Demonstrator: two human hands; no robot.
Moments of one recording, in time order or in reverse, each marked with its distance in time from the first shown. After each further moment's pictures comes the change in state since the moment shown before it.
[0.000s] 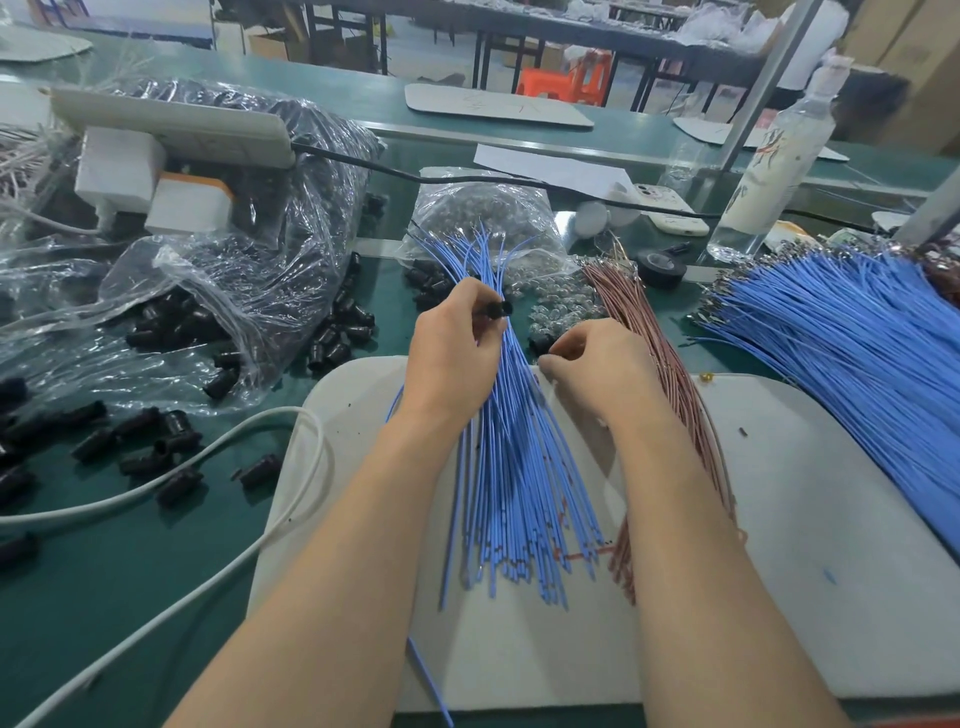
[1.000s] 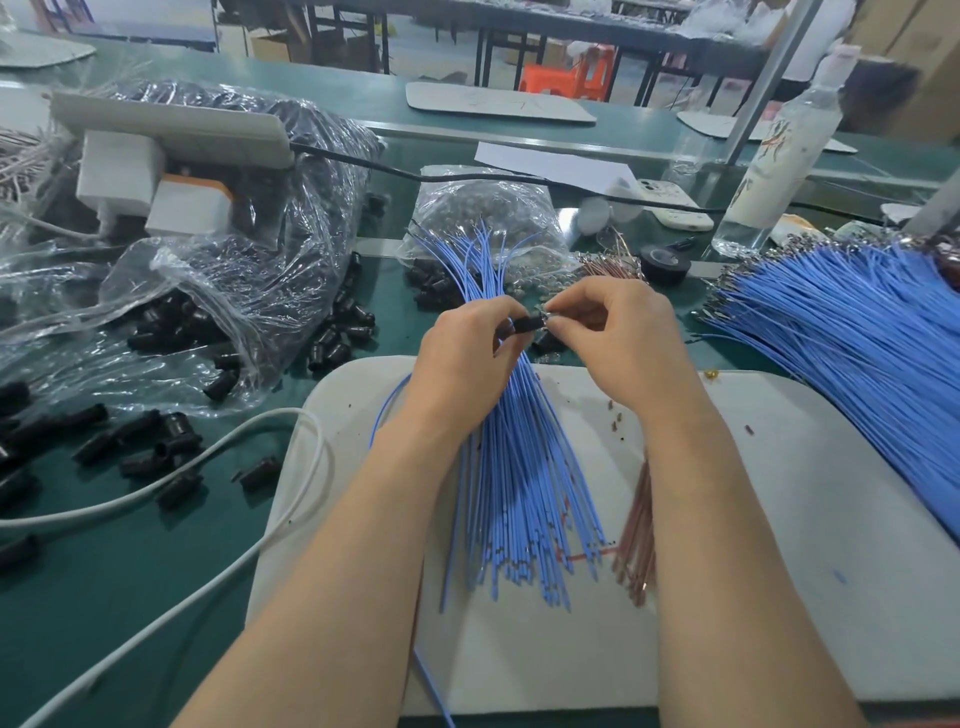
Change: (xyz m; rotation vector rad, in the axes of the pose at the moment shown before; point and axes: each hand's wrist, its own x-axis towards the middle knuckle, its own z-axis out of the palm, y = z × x) left_hand -0.001 0.001 0.001 0.174 -0.122 0.177; right_hand -0.012 -0.013 -0.029 0.257 0.125 -0.251
